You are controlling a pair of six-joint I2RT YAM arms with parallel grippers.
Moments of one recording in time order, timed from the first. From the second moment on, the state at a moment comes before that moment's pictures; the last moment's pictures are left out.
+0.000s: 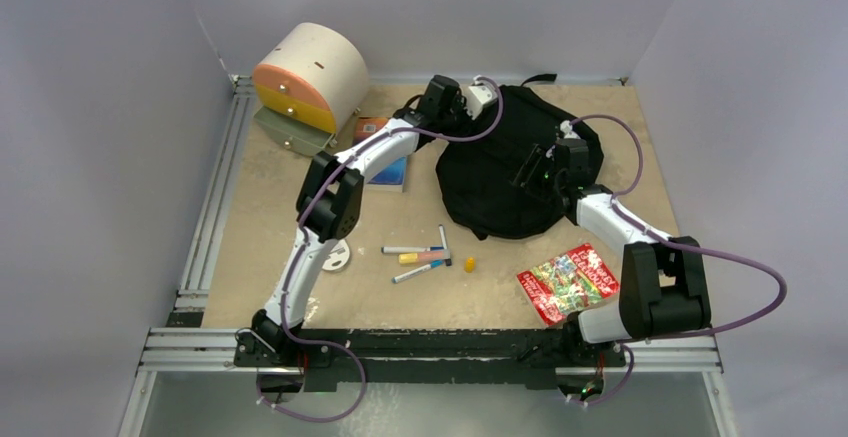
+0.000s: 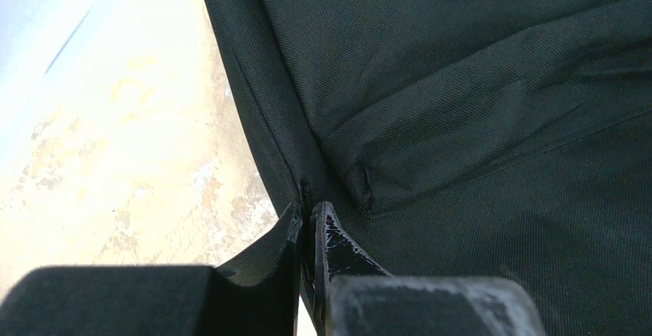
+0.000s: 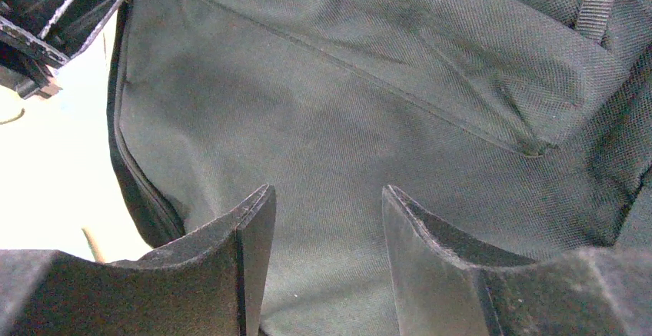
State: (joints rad) left arm -0.61 2.43 2.14 -0.29 0.23 0.31; right arm 0.12 1.42 0.77 -0.03 -0.18 0.59
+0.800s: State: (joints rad) left arm -0.56 2.38 2.01 -0.16 0.28 -0.06; right arm 0.12 1.42 0.76 -0.02 -0.18 0.59
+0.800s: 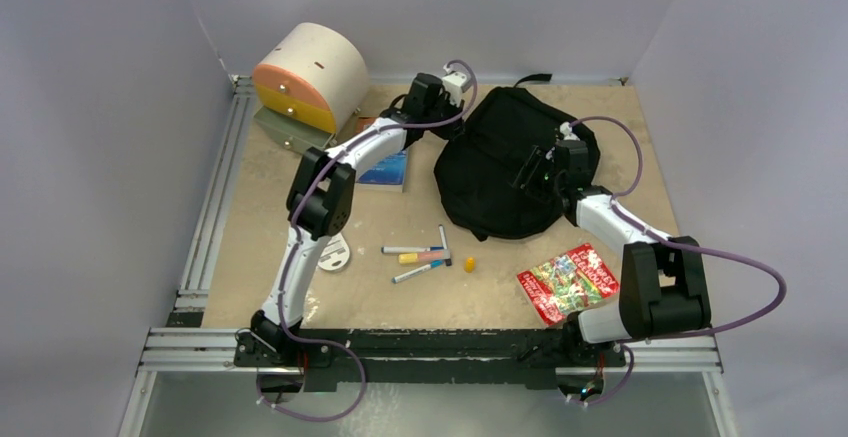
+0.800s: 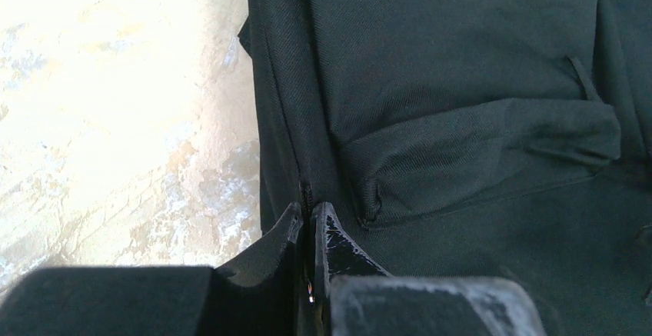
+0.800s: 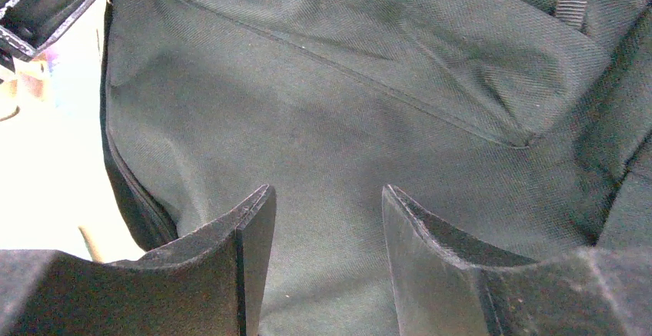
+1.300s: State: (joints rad) left arm -0.52 2.38 2.00 -0.14 0.33 -0.16; right arm 0.12 1.42 0.76 -0.02 -0.18 0.59
